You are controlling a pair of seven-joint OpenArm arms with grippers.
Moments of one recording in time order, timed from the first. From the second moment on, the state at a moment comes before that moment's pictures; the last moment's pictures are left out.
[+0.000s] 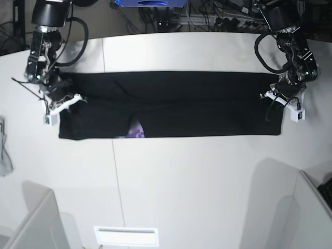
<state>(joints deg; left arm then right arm) 5.4 -13.7 -32.6 79.0 -23.9 -21.3 49.0 -6.0 13.2 15.9 79.7 26.5 12.9 -42.5</state>
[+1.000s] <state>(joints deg) 5.2 -14.5 -43.0 98.6 -26.8 -19.4 62.4 -7.7 11.4 15.6 107.1 25.0 11.6 -53.1</state>
